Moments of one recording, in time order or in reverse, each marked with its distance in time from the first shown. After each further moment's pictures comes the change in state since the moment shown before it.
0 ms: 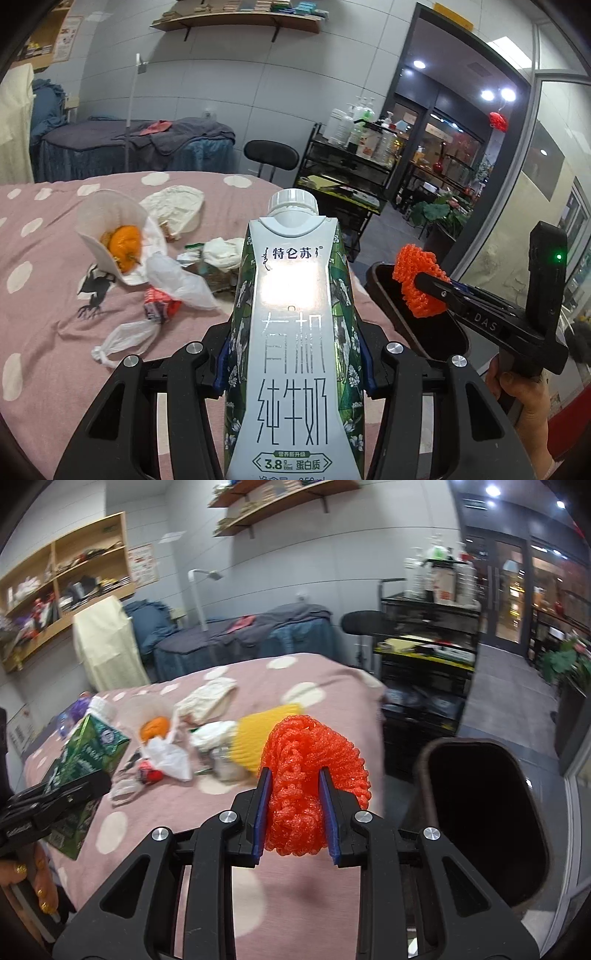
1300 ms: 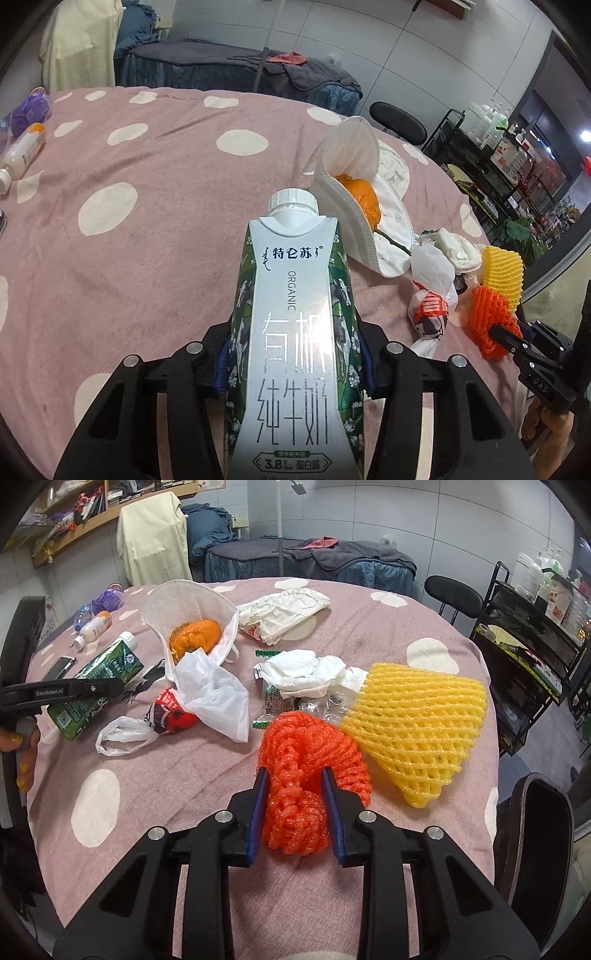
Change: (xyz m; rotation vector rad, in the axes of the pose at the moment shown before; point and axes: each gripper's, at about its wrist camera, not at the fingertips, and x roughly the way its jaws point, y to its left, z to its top) left arm -0.002 0.203 0.000 -0.307 0.194 0.256; right arm 0.121 0.133 -0.007 -0.328 0.282 0.137
